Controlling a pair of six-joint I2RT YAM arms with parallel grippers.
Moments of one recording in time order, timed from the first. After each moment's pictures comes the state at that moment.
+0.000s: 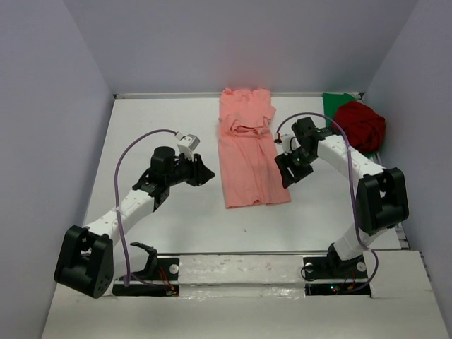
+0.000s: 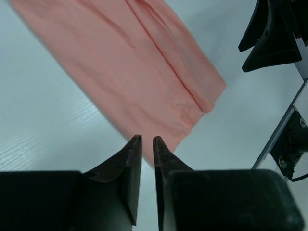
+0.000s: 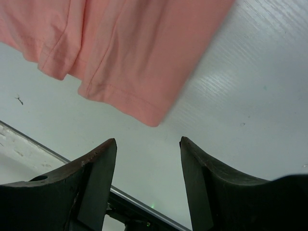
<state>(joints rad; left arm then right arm) -0.38 1.16 0.61 0.10 0.50 -0.29 0.30 1.66 1.26 -0.97 -0.30 -0.22</state>
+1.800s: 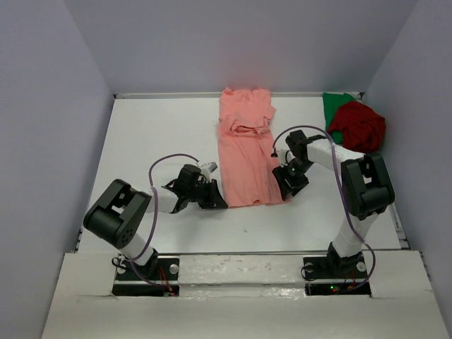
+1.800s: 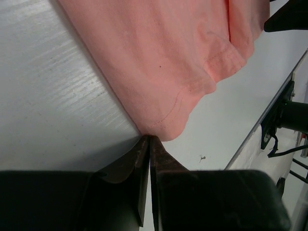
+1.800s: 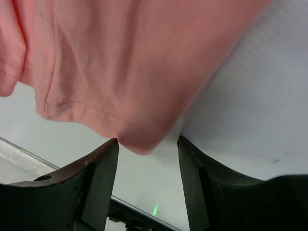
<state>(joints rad) -0.54 1.56 0.49 0.31 0.54 -0.60 0.30 1.81 1.18 -0.90 -0.31 -0.22</state>
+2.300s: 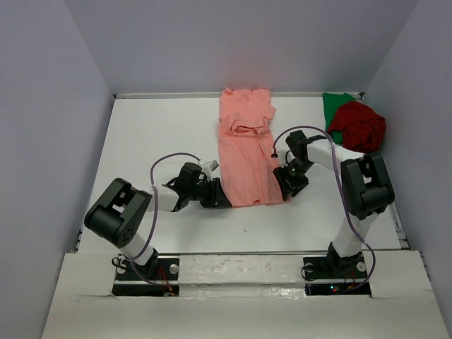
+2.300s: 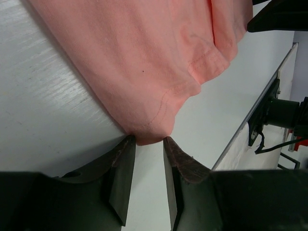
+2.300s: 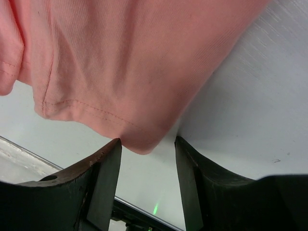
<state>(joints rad) -0.54 1.58 0.51 0.31 0.58 -0.63 0.30 1.82 1.17 -0.89 -0.31 -0.22</state>
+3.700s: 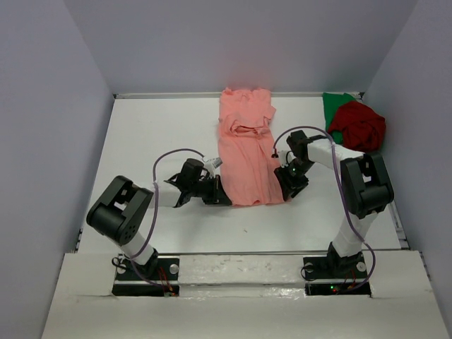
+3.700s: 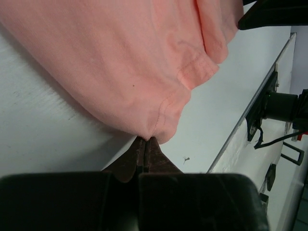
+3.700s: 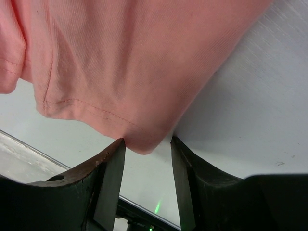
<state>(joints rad) -0.54 1.62 0.57 0.28 0.62 -0.59 0.29 1.83 1.17 -0.89 -0.33 -0.23</state>
